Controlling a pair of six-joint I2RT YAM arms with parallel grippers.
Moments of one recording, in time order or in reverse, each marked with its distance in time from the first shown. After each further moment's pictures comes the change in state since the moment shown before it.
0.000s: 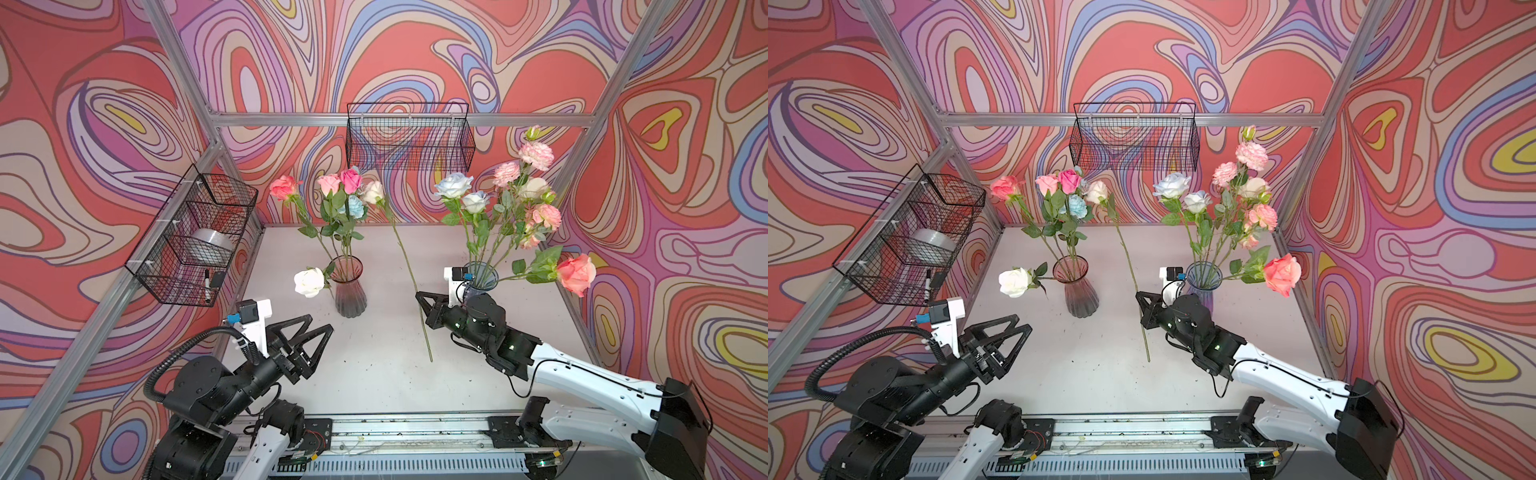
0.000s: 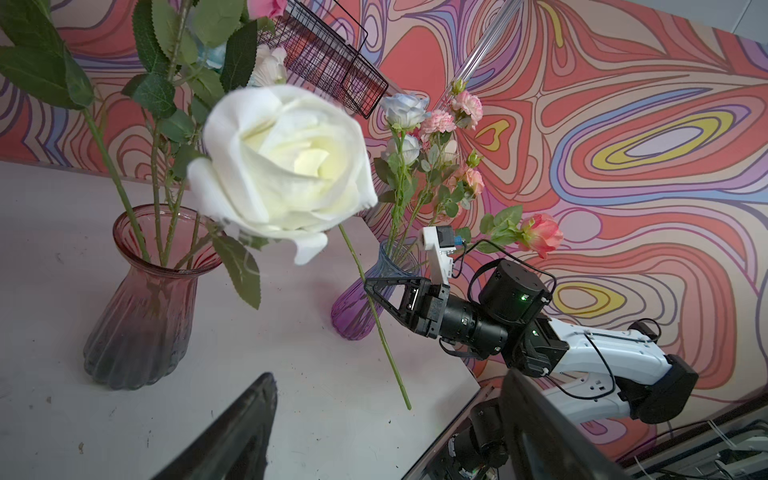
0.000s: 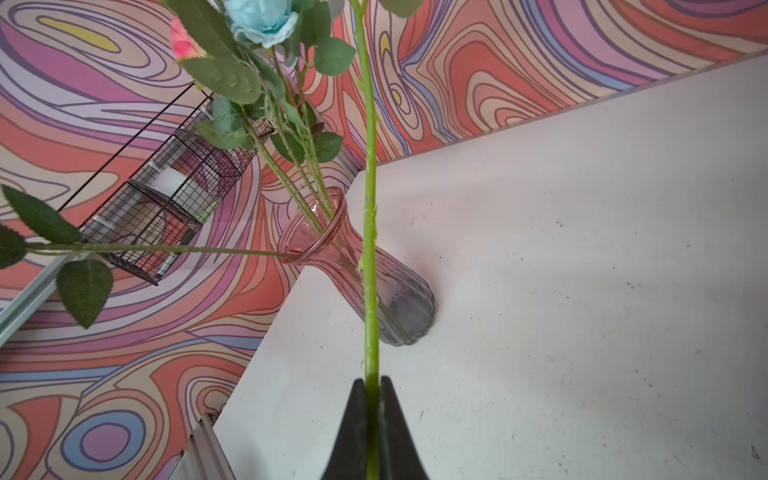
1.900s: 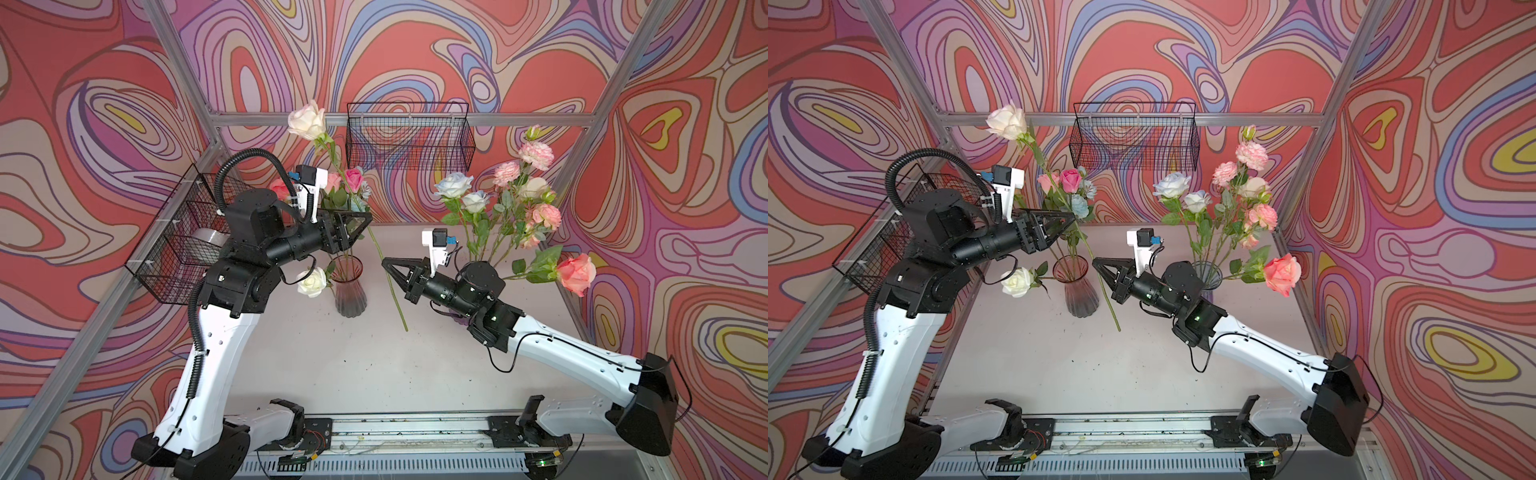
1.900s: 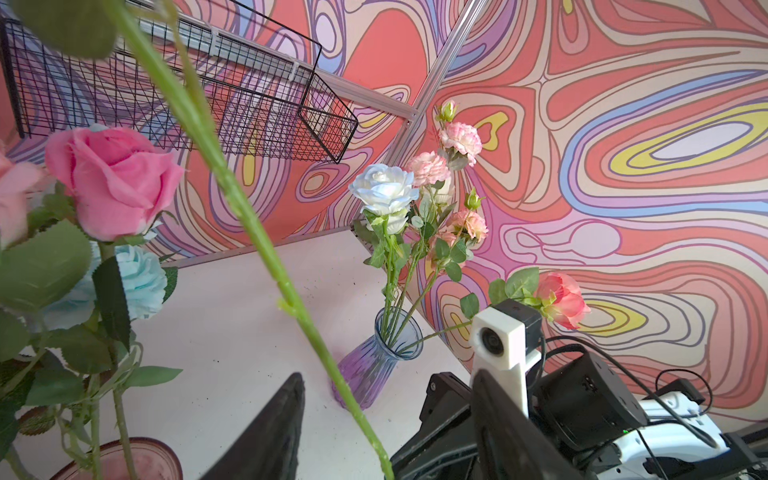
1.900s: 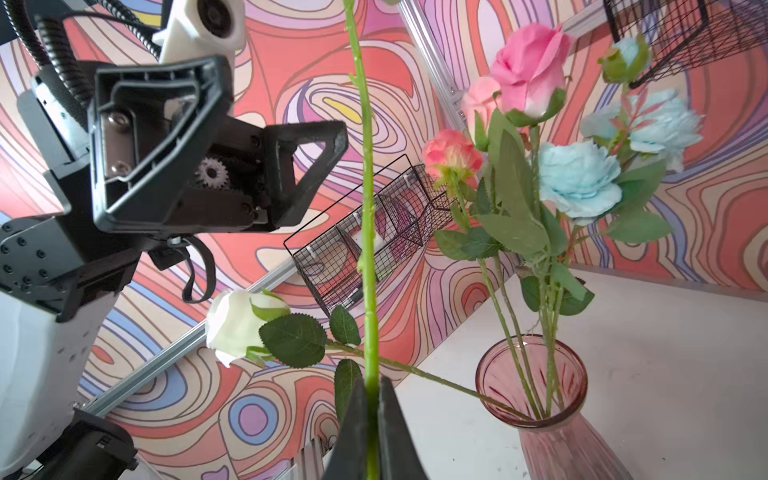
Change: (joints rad) left arm 0.000 0.893 0.712 0.063 0.151 0.182; right arm 0.006 0.236 0.340 0.261 -0.353 -0.080
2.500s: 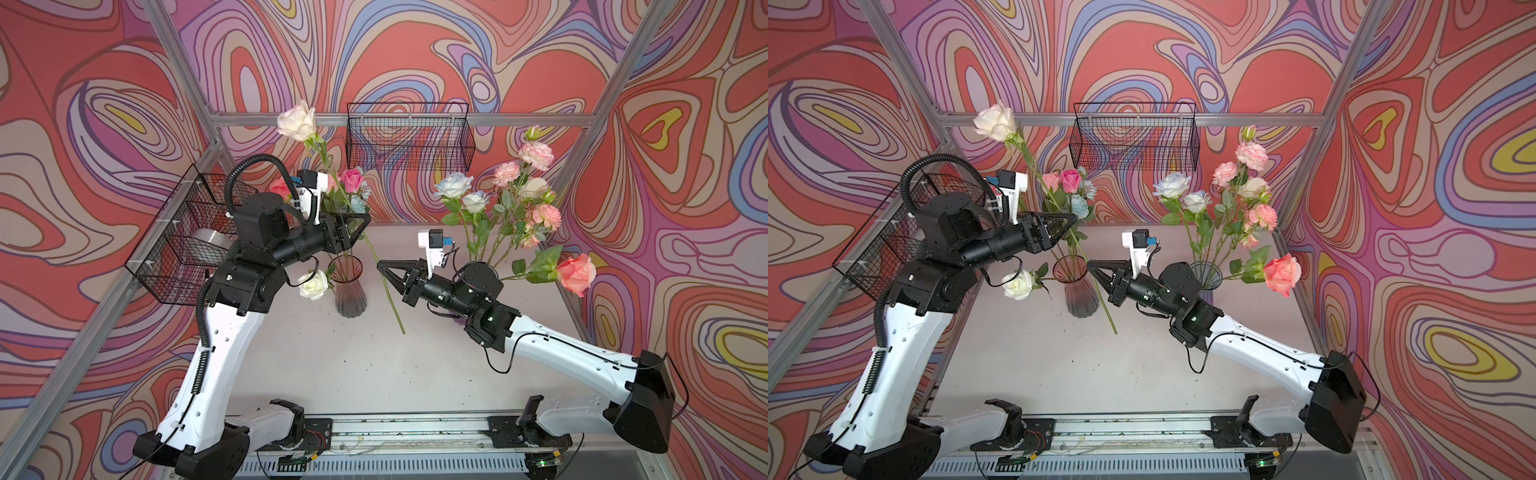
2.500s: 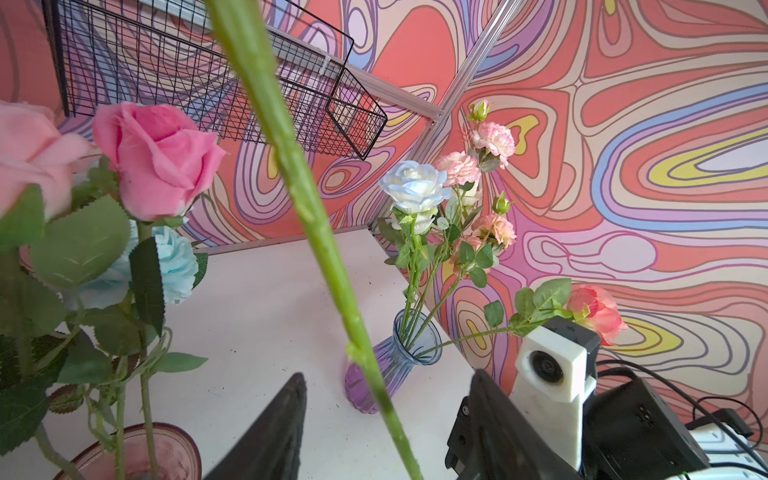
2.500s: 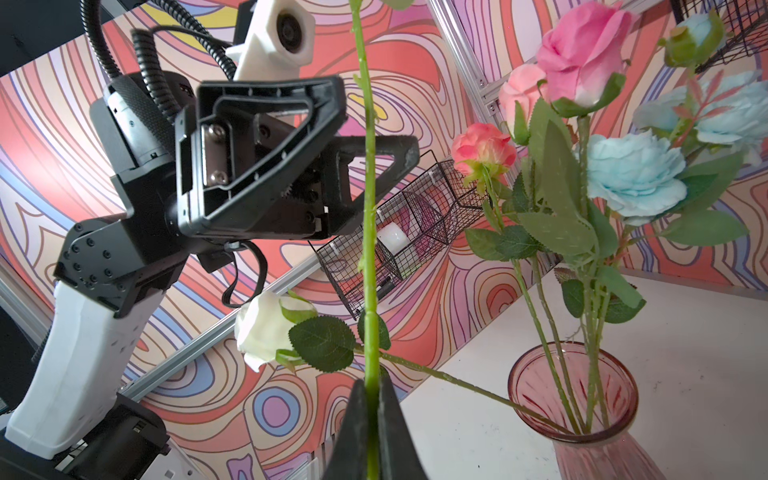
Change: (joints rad) left arm 0.000 -0.007 -0.072 0.031 -0.062 -0.014; right arm 0.015 0.014 0.005 0.048 -0.040 0.021
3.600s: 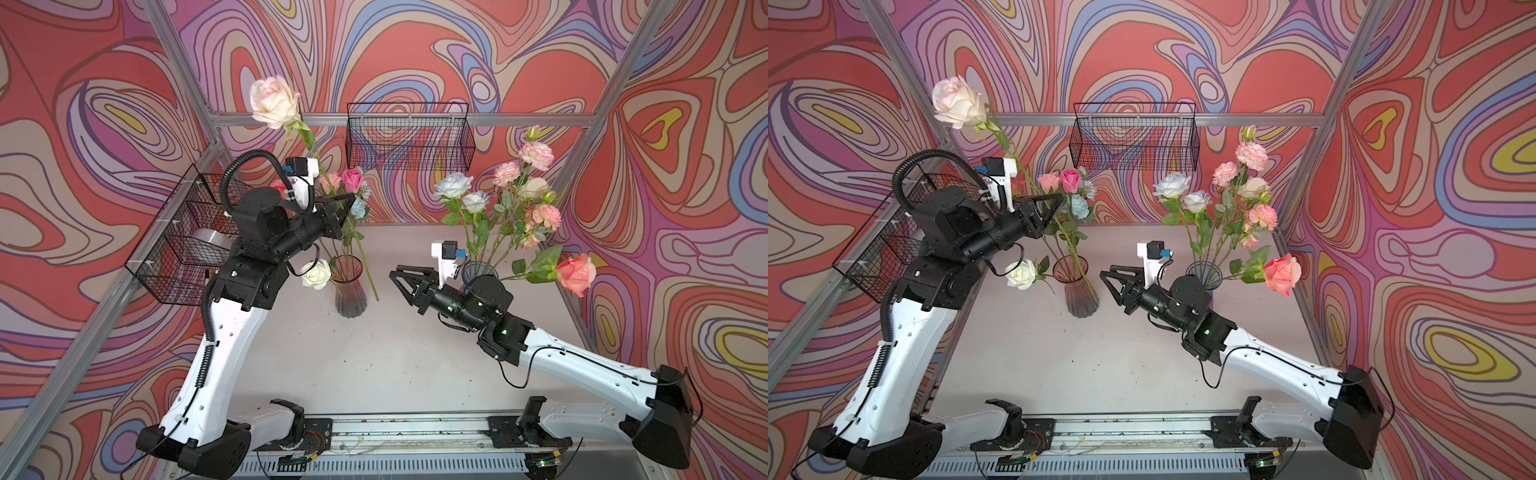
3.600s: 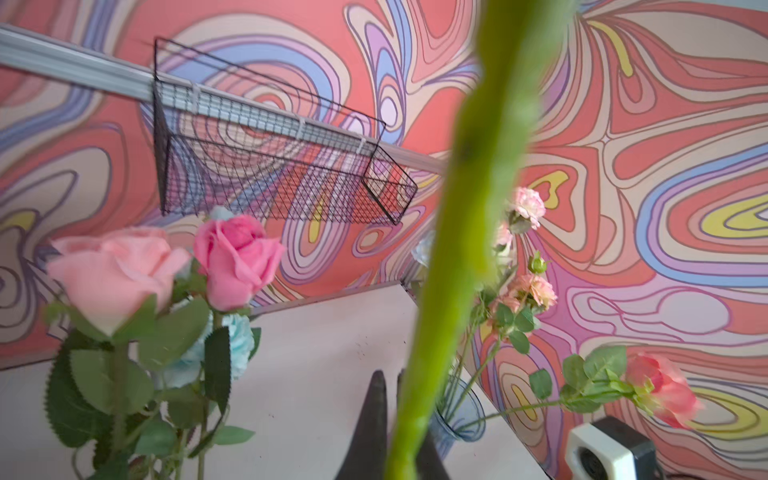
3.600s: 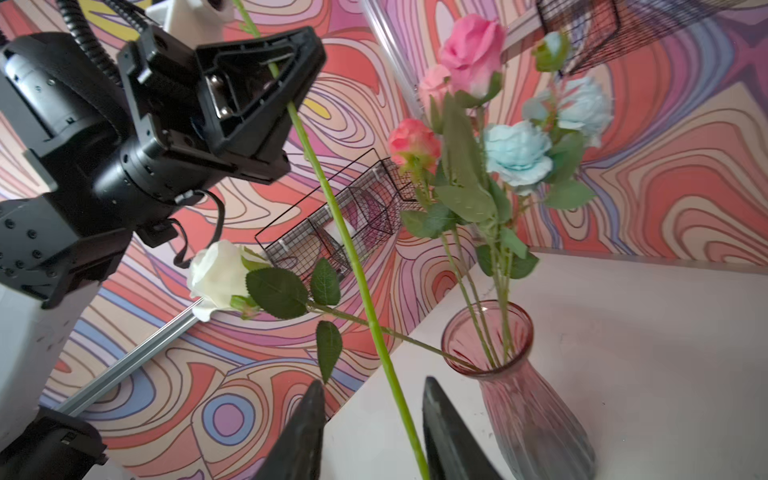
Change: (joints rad) left arm -0.005 0.035 0.030 0.163 -0.192 0.039; right arm 0.017 -0.166 -0.156 -0.106 0.216 -0.038
